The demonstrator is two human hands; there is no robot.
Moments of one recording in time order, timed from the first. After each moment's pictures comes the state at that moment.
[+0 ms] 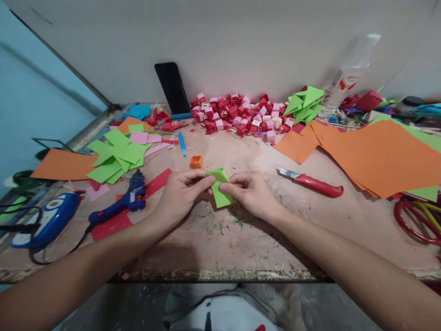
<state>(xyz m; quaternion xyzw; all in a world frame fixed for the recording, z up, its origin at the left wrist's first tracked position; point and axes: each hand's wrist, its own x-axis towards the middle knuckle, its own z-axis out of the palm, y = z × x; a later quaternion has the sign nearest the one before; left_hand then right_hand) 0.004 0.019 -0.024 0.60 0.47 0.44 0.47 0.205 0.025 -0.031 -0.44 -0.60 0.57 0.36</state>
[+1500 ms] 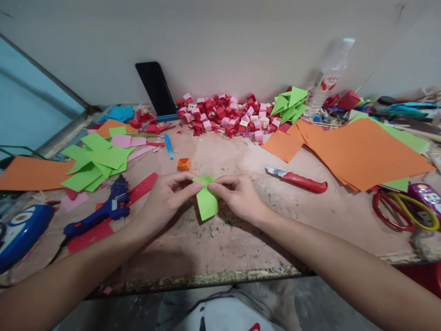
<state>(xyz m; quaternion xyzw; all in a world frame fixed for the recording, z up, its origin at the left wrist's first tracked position) 0.001 0.021 -0.021 0.64 0.46 0.41 0.46 0.200 0.021 -0.033 -0.41 -0.58 0.58 0.40</state>
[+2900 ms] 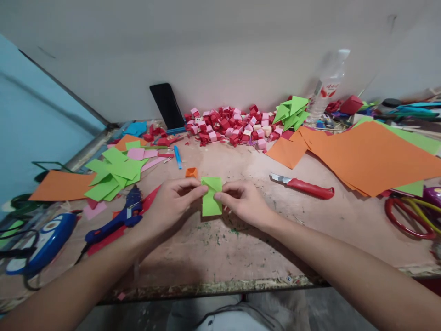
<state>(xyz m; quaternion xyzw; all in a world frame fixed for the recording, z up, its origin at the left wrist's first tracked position) -0.007 0.028 -0.012 0.67 0.47 0.36 0.45 0.205 0.023 -0.032 -0.40 -0.62 0.56 0.39</state>
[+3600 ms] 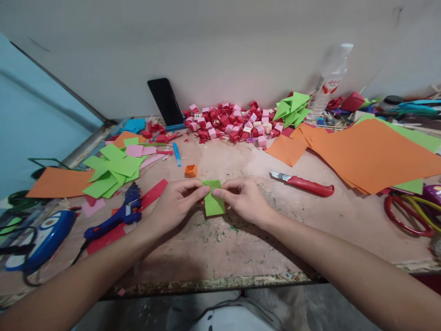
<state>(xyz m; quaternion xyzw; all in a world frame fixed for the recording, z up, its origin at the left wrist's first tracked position) -0.003 0.024 -0.017 0.69 0.46 0.34 0.44 0.205 0.025 -0.036 -0.41 -0.62 0.54 0.39</state>
